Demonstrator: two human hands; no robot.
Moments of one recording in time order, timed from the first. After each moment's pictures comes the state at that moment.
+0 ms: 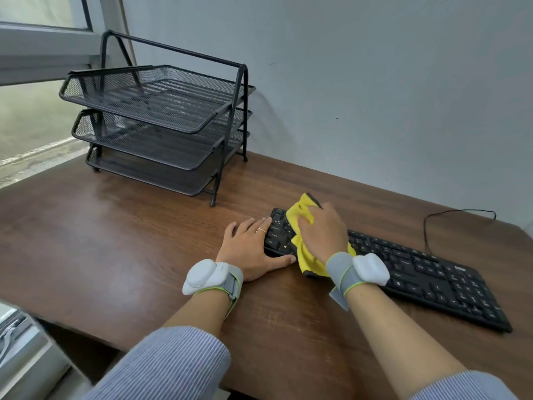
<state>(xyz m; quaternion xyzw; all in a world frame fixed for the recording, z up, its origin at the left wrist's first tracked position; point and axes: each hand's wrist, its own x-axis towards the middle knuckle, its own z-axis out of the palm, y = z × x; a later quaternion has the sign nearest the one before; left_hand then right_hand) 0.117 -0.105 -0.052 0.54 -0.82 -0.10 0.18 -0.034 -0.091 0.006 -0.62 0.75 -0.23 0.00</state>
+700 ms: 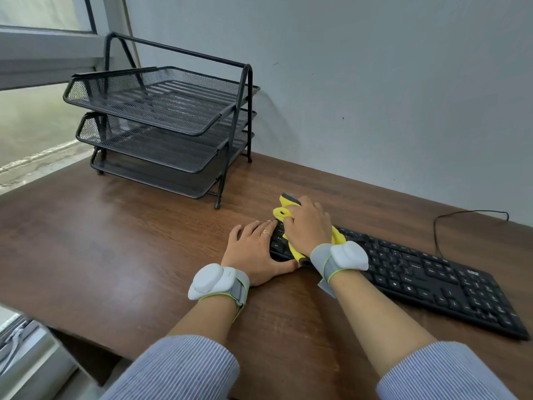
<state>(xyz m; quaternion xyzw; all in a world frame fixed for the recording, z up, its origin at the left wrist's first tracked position) 0.117 -0.105 -0.052 0.54 -0.81 -0.09 0.20 -0.011 -0.119 -0.001 -0.69 0.71 -0.14 -0.04</state>
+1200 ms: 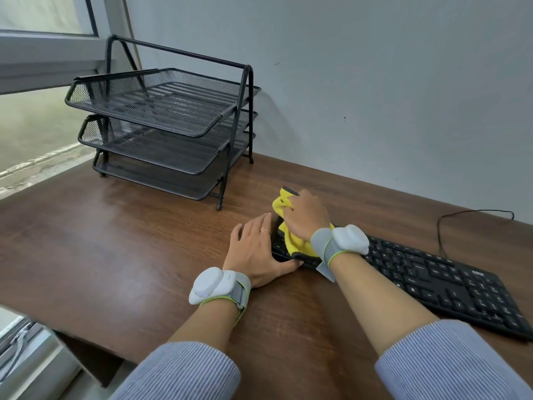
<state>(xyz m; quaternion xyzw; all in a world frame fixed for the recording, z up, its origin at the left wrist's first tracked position) 0.117 -0.103 -0.051 0.54 -0.80 -0.07 0.25 -0.008 -0.135 0.017 -0.68 0.72 -0.13 0.03</state>
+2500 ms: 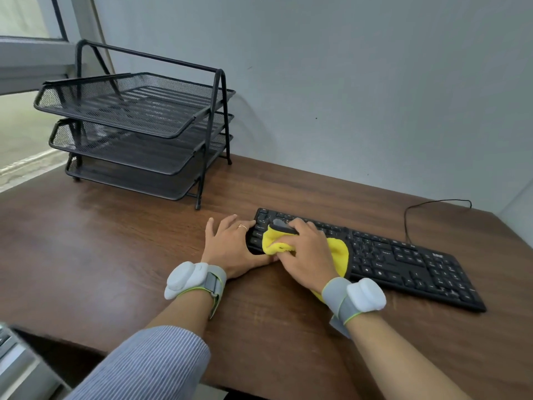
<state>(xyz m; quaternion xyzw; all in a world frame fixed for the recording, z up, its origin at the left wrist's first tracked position) 0.120 -0.105 -0.049 0.54 -0.80 -0.10 0.24 -0.040 -0.044 -0.009 -0.74 0.64 -0.21 0.00</state>
